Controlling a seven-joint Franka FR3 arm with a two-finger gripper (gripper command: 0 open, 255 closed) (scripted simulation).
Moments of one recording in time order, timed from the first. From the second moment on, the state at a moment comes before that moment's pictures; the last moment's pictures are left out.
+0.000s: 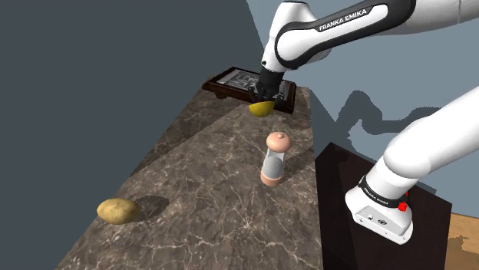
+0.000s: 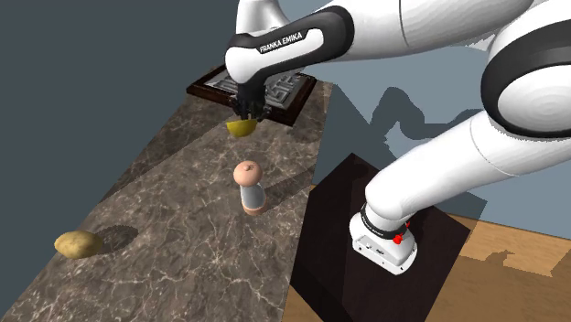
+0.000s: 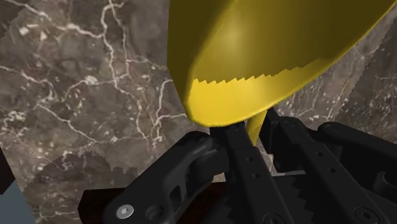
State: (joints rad) arm -0.18 -0.33 0.37 -2.42 0.32 2.21 1.04
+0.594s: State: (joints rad) arm -0.14 -0.40 0.42 -2.40 0.34 2.15 1.14
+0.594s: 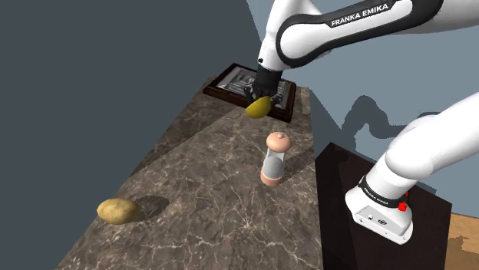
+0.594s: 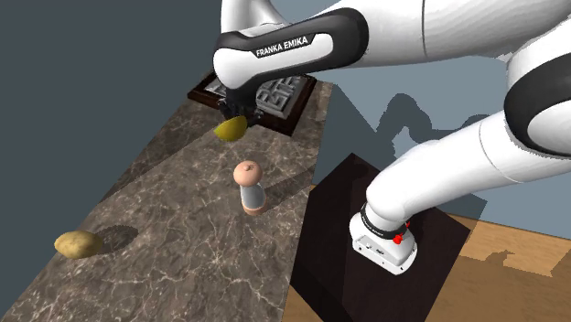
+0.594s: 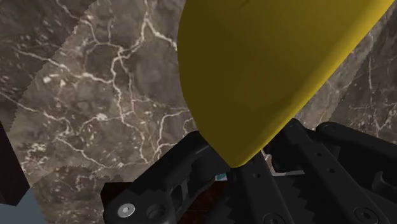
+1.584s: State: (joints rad) arm -0.03 -0.37 0.73 -2.31 0.36 2.19 1.54
